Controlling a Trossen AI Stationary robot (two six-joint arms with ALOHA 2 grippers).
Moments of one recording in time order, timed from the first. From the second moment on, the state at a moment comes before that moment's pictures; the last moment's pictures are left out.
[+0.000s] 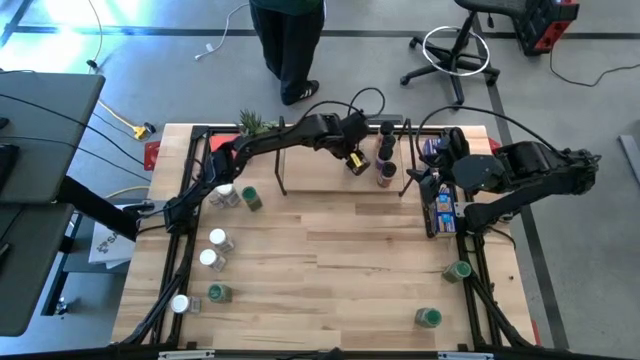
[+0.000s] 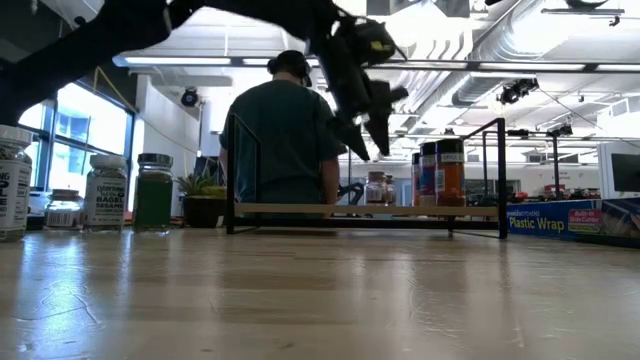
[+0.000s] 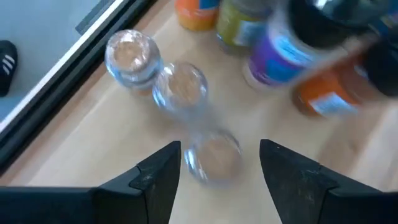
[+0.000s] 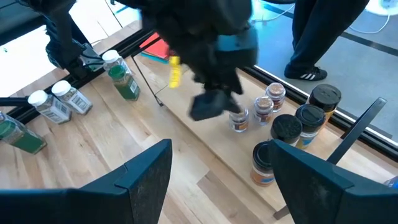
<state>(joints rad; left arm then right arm) 0.32 2.35 2.31 -1.00 -0.12 -0.27 0.22 1.03 1.42 -1.19 0.64 0.75</state>
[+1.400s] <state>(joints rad) 0.34 2.42 2.30 -1.04 -0.17 -0.18 0.22 1.03 1.42 -1.19 0.65 0.73</state>
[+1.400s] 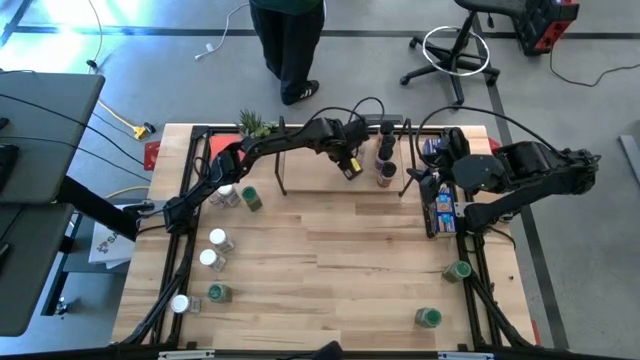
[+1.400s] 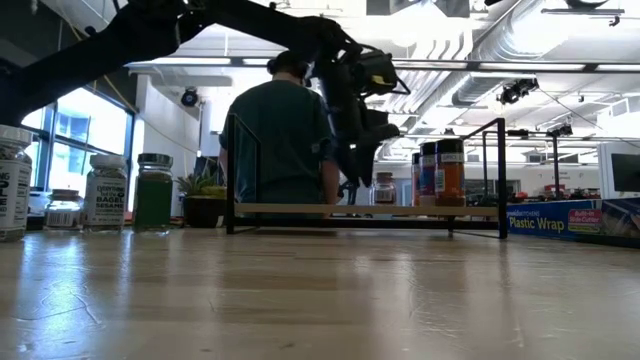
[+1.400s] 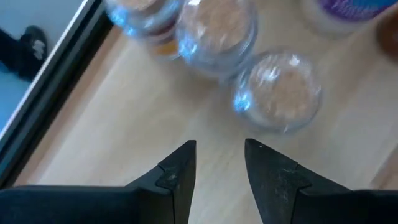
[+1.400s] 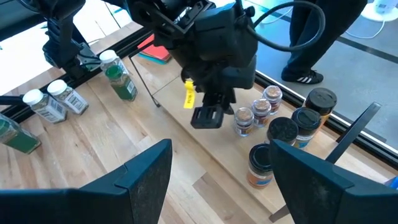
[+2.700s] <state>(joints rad) 0.34 2.35 2.36 -1.23 -0.29 -0.14 0.22 1.03 1.42 -1.19 0.68 0.69</state>
